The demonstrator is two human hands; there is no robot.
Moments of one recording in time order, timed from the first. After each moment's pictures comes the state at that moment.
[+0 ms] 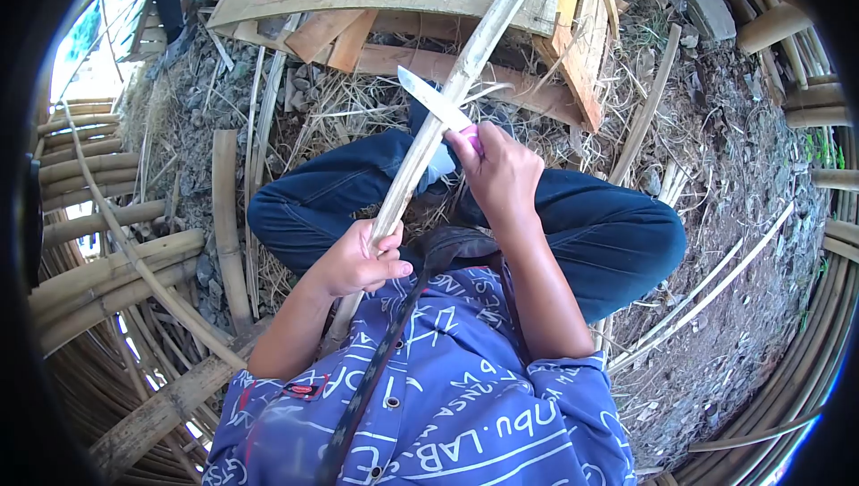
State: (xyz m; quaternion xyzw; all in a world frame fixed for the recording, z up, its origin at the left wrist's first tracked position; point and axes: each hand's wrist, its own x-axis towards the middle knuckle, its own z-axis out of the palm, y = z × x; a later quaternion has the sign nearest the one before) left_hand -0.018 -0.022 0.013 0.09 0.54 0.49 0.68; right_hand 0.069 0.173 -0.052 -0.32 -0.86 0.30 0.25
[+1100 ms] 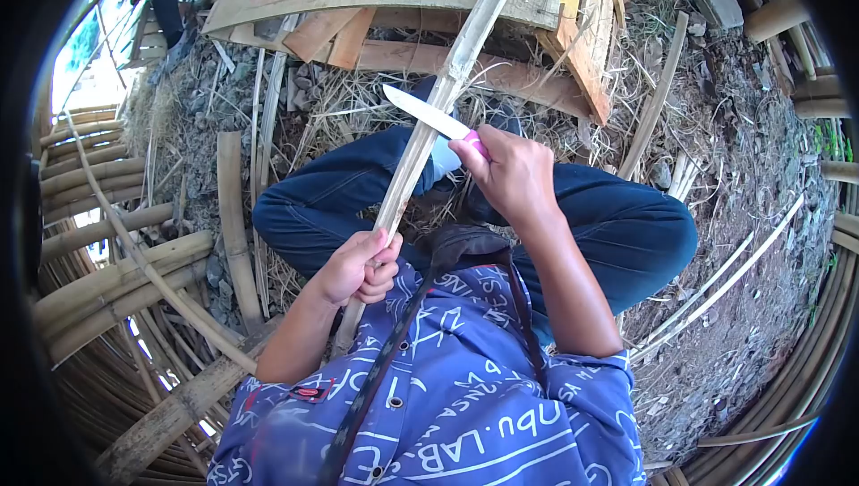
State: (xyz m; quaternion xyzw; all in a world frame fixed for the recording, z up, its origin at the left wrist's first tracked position) left_hand -0.022 -0.037 0.005 -0.01 0.43 0.51 0.75; right_hand 0.079 0.186 -0.041 -0.25 -0.89 0.33 0.19
